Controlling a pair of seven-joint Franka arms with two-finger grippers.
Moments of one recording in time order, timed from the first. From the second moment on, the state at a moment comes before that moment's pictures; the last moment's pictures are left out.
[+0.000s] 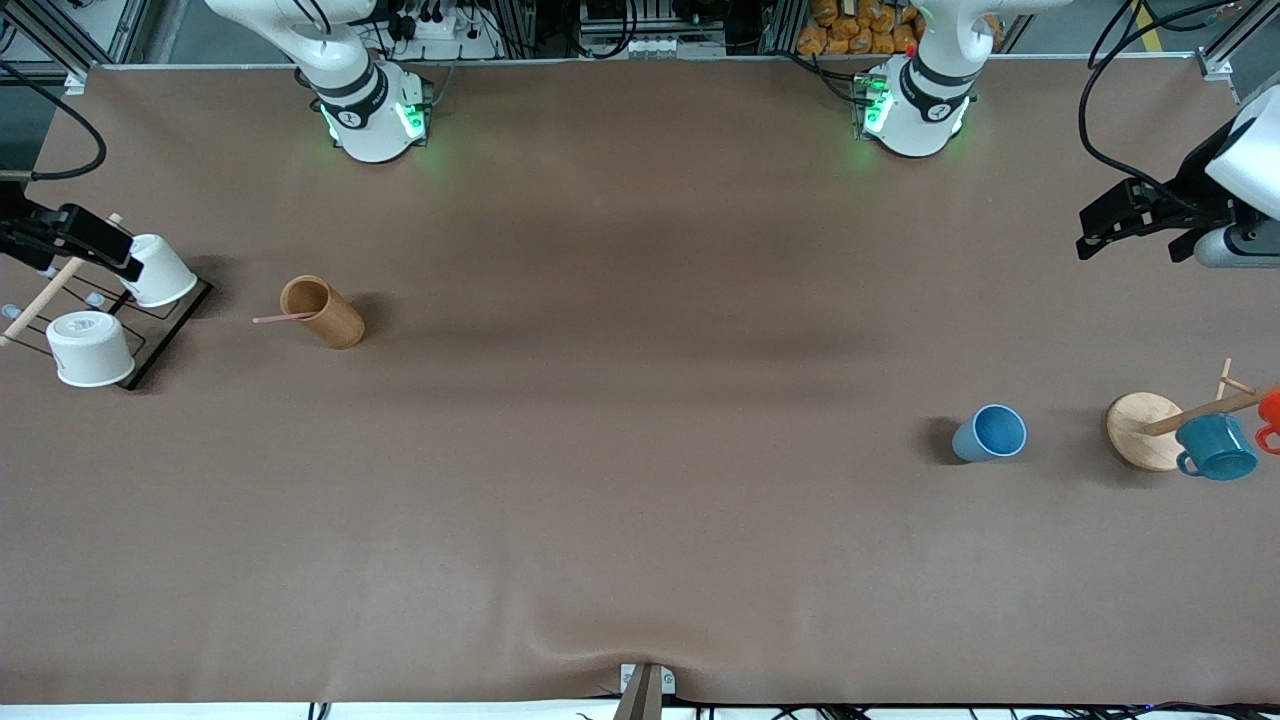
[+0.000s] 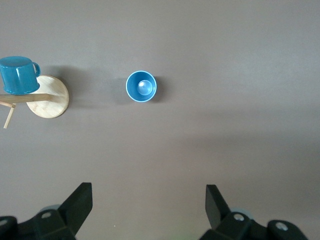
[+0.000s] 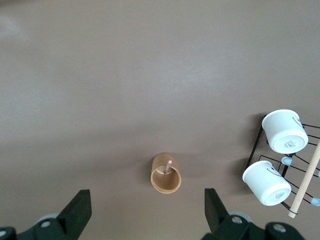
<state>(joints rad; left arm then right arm) -0.02 -0.05 -0.05 -1.60 -0.02 1.57 -0.04 -0.01 0.03 0.00 -1.46 -0.01 1.50 0.12</state>
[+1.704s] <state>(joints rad) -0.02 0.31 -0.05 -1.76 0.02 2.06 -0.04 -0.09 0.34 -0.01 -1.50 0.01 1.38 0.05</state>
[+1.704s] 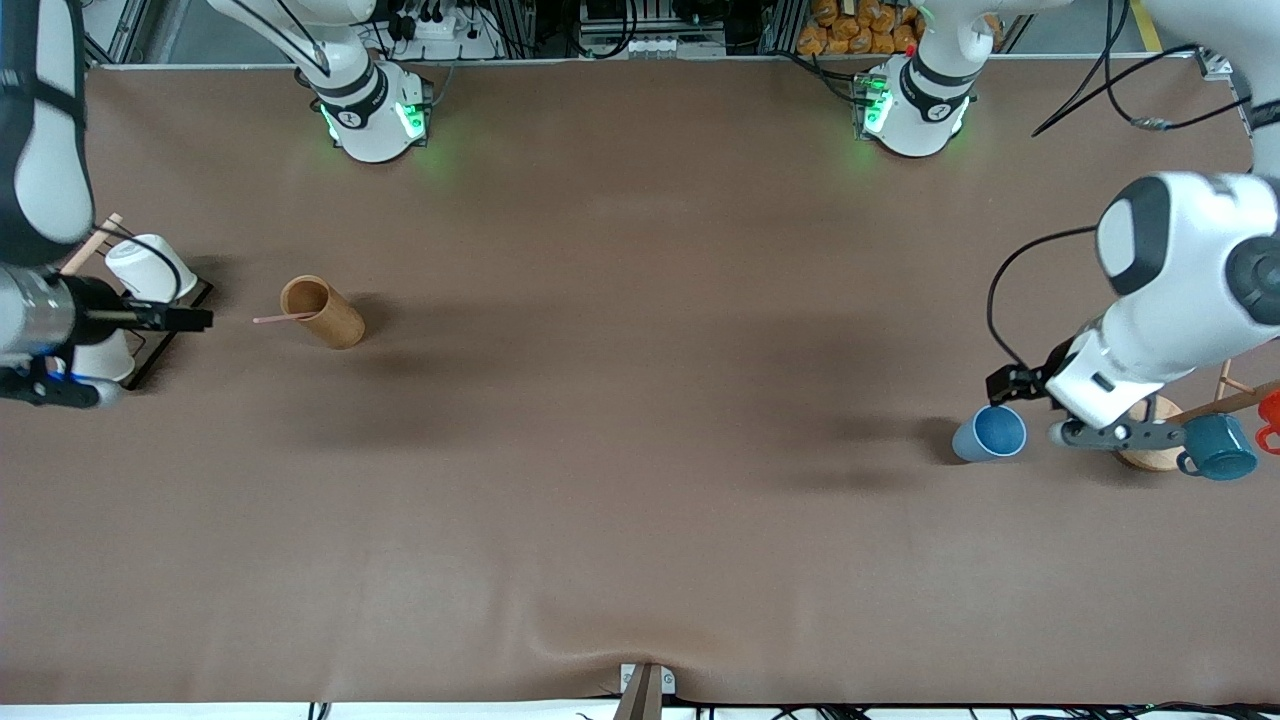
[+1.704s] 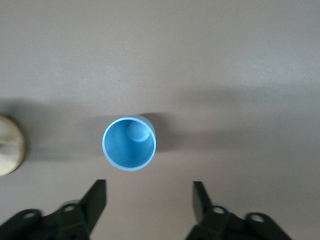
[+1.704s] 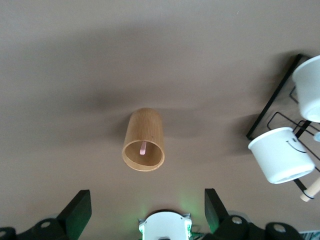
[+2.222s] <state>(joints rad) 0.01 0.40 -0.05 -1.76 0.07 2.14 -0.03 -0.11 0.40 -0.01 -1.57 0.11 1.36 0.05</state>
